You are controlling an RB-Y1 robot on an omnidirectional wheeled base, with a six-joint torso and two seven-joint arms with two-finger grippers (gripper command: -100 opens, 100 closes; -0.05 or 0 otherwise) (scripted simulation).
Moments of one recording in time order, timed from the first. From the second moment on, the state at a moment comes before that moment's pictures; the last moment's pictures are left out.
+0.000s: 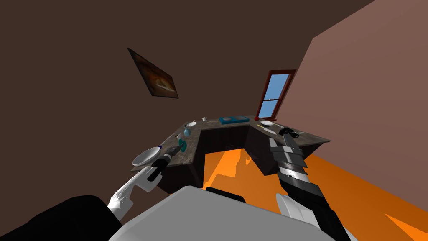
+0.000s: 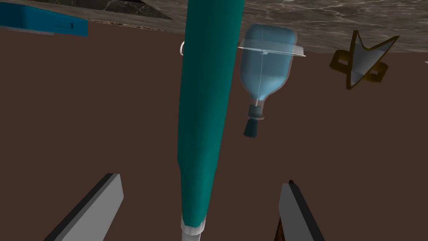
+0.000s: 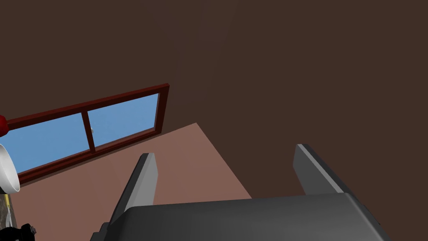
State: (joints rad) left arm 0.51 0.63 0.26 -1.77 -0.45 -0.02 -0.31; right arm 0.53 0.04 -0.03 -2.25 0.07 -0.44 -0.07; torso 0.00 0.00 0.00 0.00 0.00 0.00
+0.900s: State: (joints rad) left arm 0.49 0.64 0.28 -1.71 -0.46 -0.01 -0.32; right arm 0.53 0.04 -0.03 -2.25 0.07 -0.44 -0.07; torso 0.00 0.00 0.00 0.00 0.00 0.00
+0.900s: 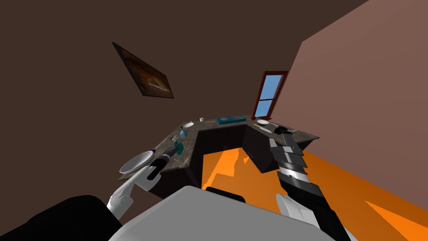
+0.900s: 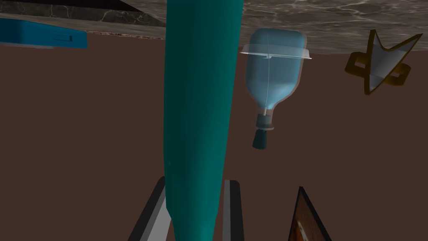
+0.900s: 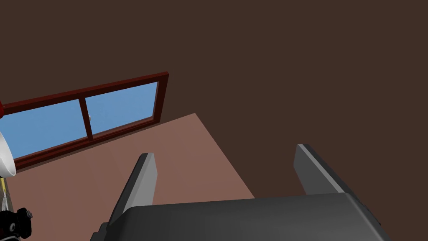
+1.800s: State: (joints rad) left arm 0.49 0.67 0.24 -1.76 -0.45 -0.01 -0.29; right arm 0.53 0.04 -0.03 -2.25 0.07 -0.44 -0.07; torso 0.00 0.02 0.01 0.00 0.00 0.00
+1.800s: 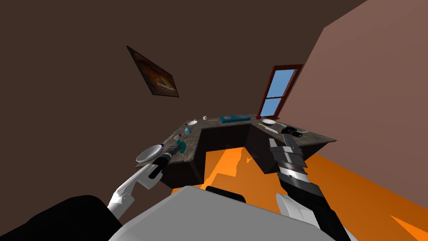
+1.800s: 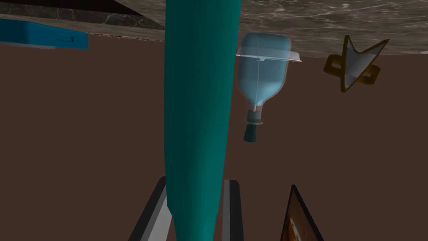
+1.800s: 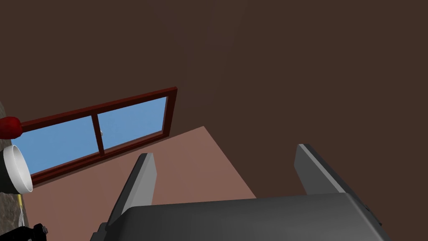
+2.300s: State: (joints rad) left arm 0.48 0.75 0.20 -1.79 -0.42 0.01 -0.22; right arm 0.53 0.04 -0.03 -2.25 0.07 -0.44 -0.07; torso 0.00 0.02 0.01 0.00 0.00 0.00
